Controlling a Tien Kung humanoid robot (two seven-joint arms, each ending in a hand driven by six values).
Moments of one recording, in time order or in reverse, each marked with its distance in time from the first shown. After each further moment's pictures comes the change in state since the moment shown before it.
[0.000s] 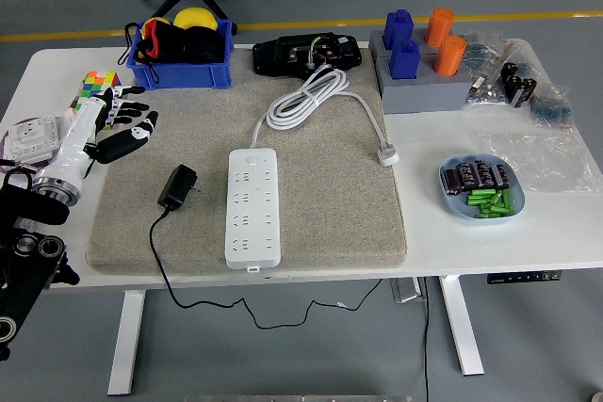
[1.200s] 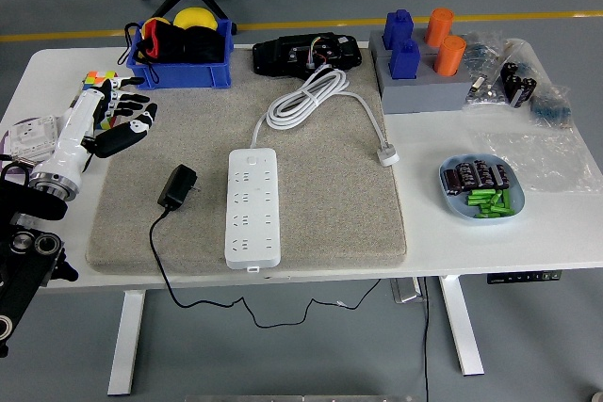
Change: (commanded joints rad) left arm 0.001 0.008 -0.004 -0.021 -0.011 0.005 -0.017; right arm -0.001 -0.003 -0.012 -0.002 0.004 -0.002 0.000
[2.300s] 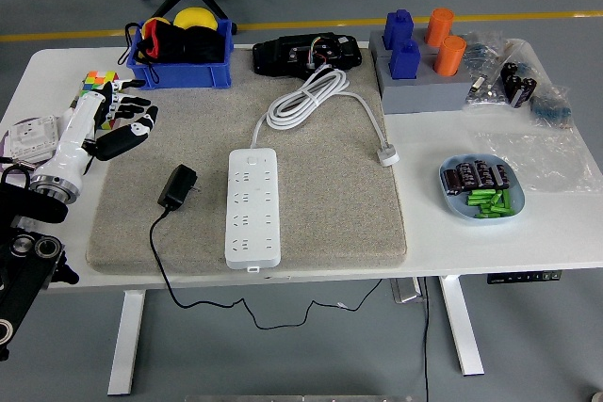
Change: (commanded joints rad) left arm 0.011 -0.006 -0.009 -0.013 0.006 -0.006 0.004; right arm -0.003 0.004 0.007 0.003 -0.001 0.000 0.001
